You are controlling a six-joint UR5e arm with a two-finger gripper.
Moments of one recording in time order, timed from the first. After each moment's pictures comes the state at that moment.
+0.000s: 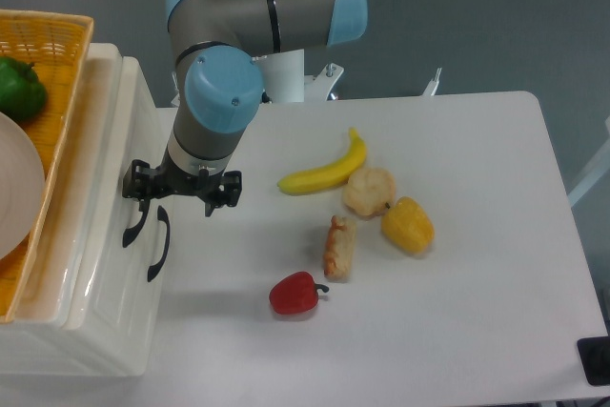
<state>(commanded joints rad) 2.23 -1.85 -1.53 -1.39 1.21 0.15</state>
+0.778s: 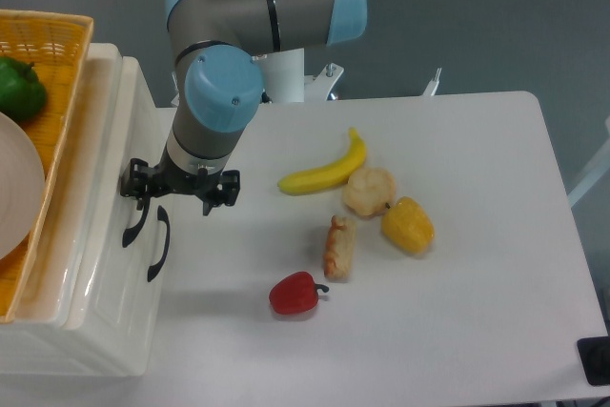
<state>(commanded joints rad) 2.23 -1.85 -1.54 -1.39 1.20 0.15</state>
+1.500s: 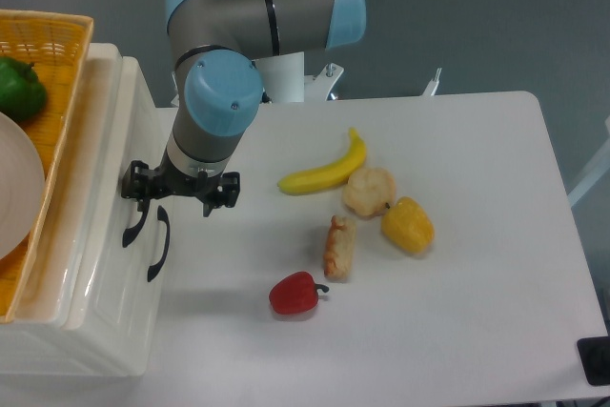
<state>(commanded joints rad) 2.23 -1.85 -1.54 -1.38 1.23 0.15</state>
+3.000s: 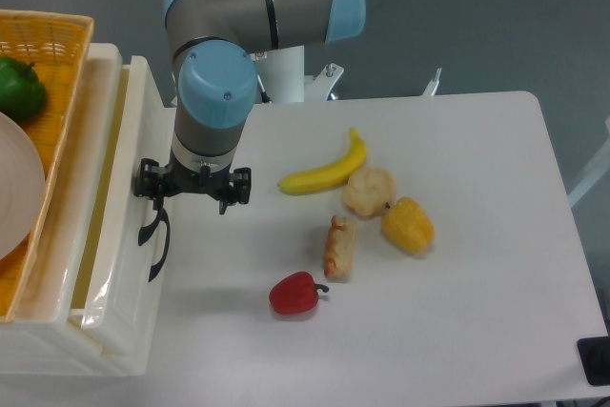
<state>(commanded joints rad) 2.23 -1.84 -1.53 -1.38 1.33 0.17</state>
